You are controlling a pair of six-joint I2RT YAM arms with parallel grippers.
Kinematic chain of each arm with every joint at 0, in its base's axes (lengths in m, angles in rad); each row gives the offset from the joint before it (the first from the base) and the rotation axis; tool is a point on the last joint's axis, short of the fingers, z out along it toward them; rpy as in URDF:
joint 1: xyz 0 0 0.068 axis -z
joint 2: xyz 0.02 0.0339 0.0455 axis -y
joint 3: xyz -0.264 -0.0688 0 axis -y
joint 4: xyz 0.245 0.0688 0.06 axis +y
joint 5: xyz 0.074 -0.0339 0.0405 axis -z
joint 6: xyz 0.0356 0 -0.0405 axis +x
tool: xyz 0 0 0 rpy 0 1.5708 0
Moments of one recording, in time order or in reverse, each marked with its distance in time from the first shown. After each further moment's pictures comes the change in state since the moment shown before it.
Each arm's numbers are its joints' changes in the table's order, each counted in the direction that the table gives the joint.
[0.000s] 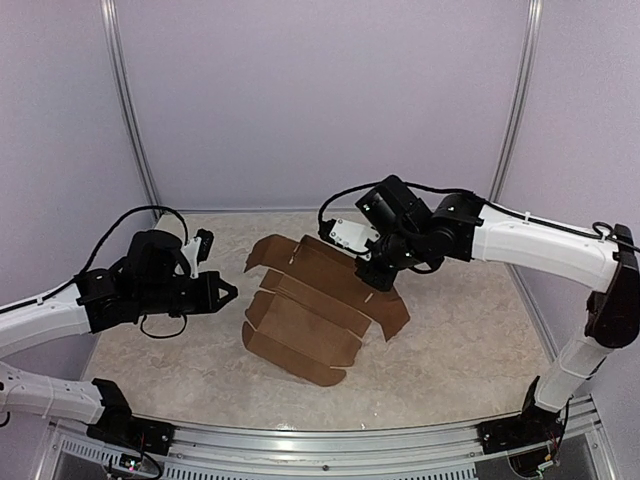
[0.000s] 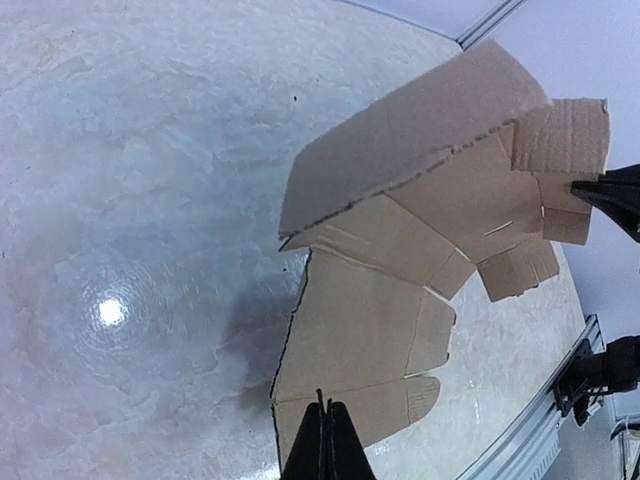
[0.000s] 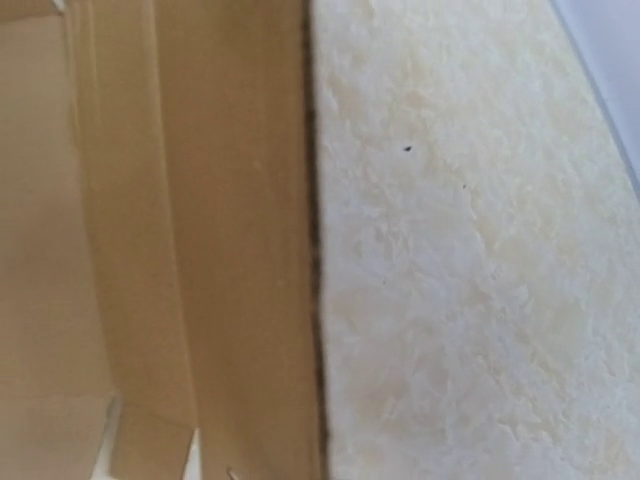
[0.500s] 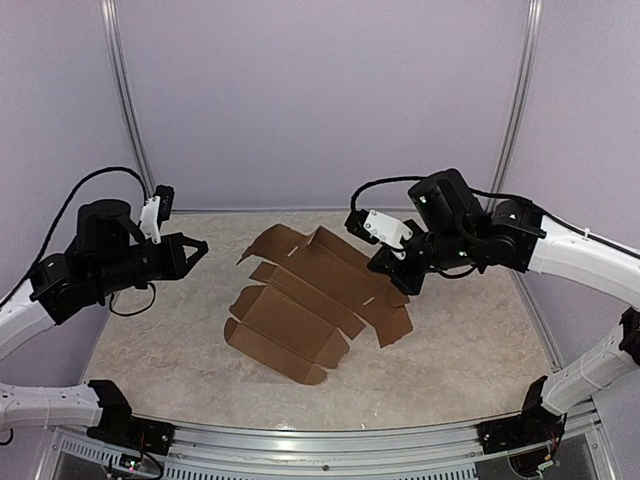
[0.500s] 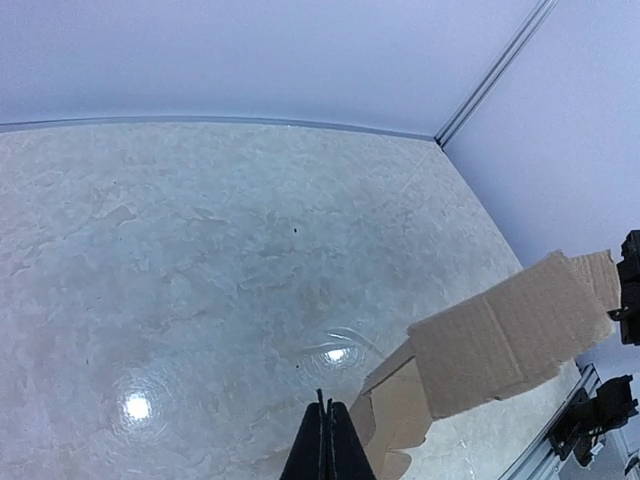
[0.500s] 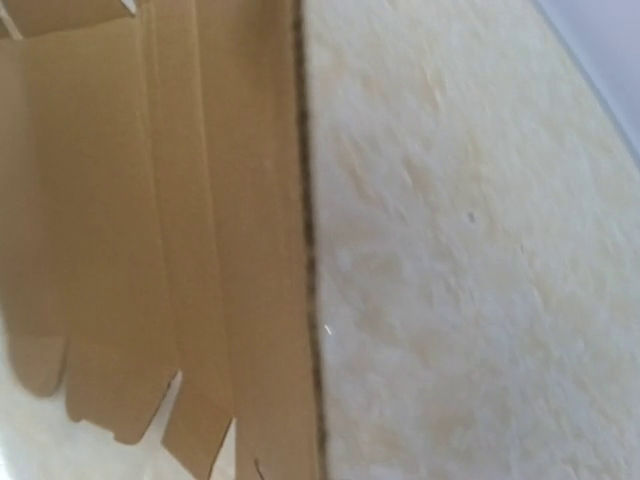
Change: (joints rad) left arm -0.058 0.169 0.160 0.108 -0.085 0.144; right arm 0.024 0.269 -0.180 -0.073 -0.224 0.011
